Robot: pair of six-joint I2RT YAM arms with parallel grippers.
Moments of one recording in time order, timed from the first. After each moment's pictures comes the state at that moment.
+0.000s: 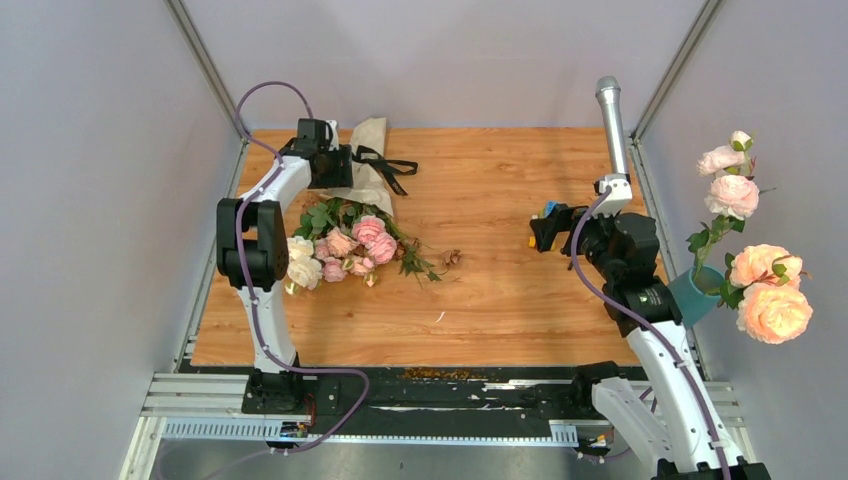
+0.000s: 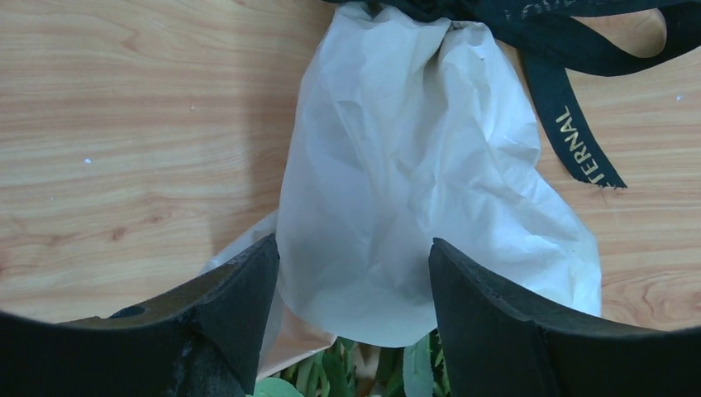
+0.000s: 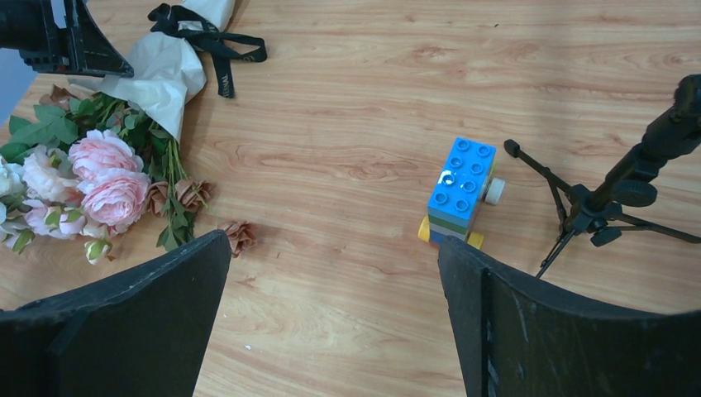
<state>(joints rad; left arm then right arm) -0.09 2.05 1.63 -0.45 0.07 -0.12 0.16 0.74 0.77 -0.27 -0.16 0.19</state>
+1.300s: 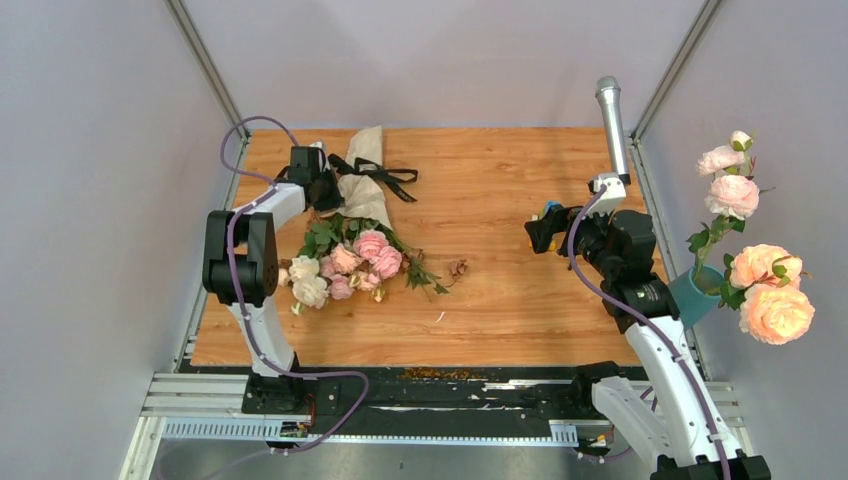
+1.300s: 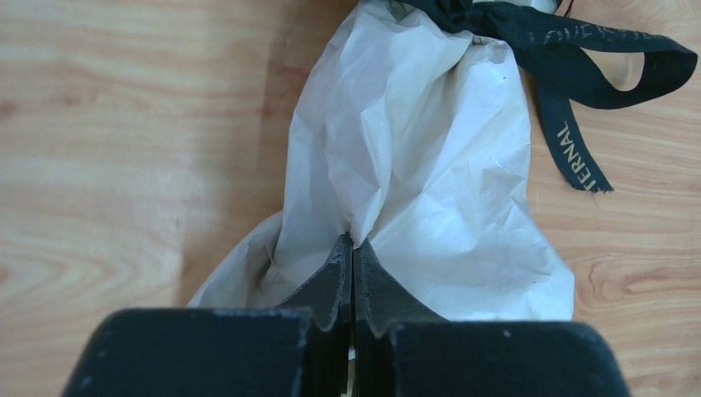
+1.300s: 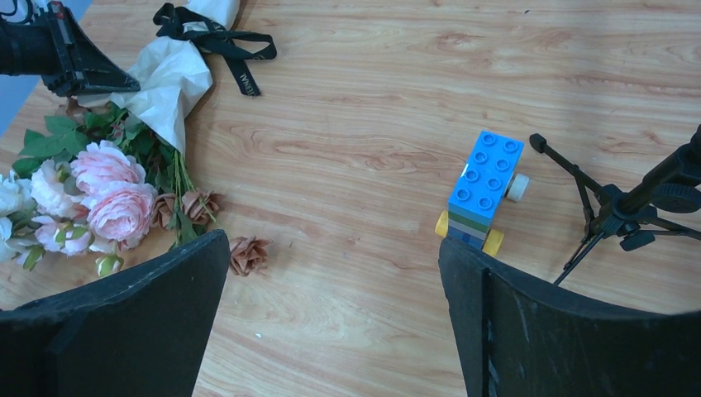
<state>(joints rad) -0.07 1.93 1.31 -0.21 0.15 -0.35 0.16 0.77 0.77 -0.27 -0.23 0.19</state>
